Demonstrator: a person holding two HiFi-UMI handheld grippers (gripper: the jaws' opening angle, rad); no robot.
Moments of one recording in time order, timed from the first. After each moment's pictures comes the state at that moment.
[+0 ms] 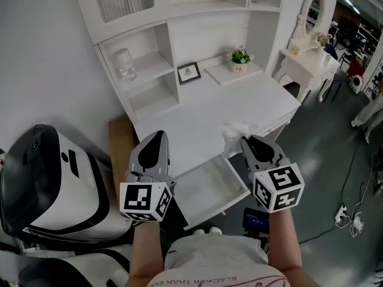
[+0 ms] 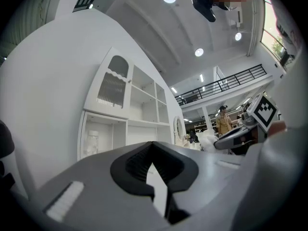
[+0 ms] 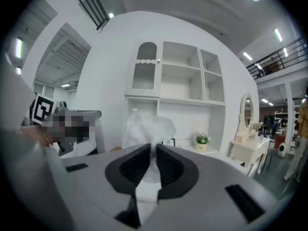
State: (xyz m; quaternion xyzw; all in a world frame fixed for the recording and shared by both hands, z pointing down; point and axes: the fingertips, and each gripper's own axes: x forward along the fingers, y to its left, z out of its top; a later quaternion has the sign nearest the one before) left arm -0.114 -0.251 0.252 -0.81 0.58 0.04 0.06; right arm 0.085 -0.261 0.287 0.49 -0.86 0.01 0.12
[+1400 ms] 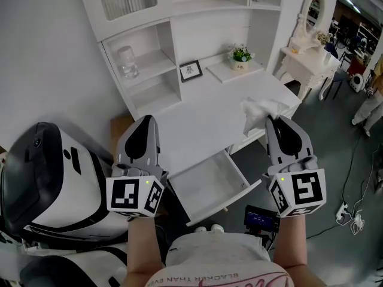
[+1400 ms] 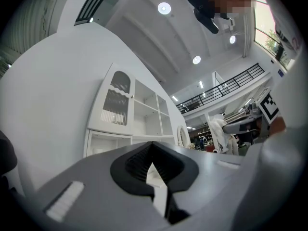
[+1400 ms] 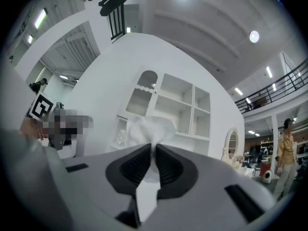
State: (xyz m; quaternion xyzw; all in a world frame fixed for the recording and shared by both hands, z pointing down) left arm -0.140 -0.236 0.195 -0.79 0.59 0.08 0.11; right arm 0.109 -0.233 0.188 0.55 -0.82 -0.14 0.04
